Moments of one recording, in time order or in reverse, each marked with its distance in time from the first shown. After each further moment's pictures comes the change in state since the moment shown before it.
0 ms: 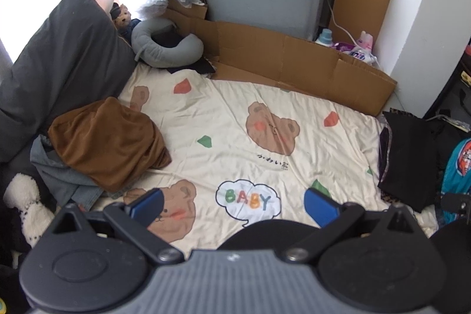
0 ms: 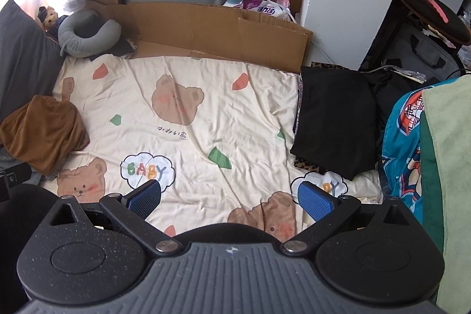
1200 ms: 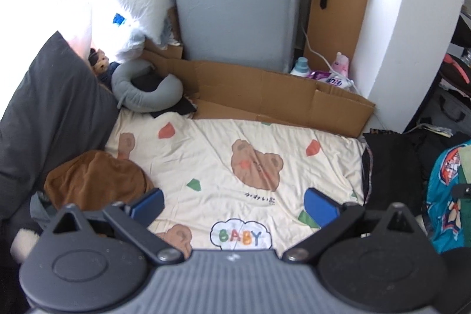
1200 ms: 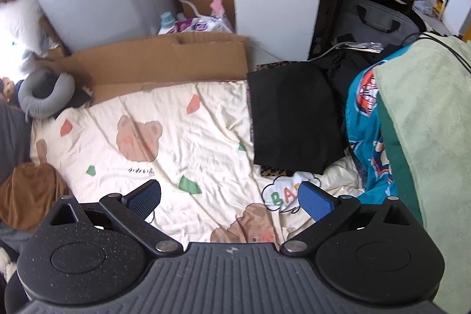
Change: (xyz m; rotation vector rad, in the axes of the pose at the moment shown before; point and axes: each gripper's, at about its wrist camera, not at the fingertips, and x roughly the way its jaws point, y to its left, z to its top) left arm -0.032 -0.012 0.072 0.097 -0.069 -0.057; right arm -0.012 -0.091 0.045 0.263 0.000 -0.050
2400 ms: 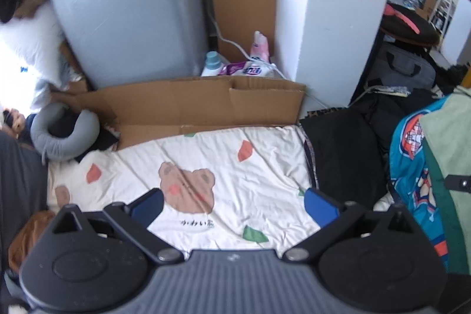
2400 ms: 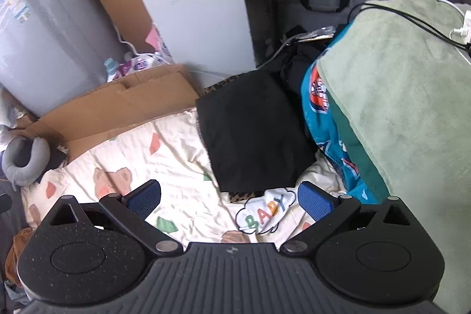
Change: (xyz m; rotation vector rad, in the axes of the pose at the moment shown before) left arm 0.053 -0.151 0.081 0.260 0.078 -0.172; right arm 0.017 -0.125 0.032 0.253 -0.059 -0.003
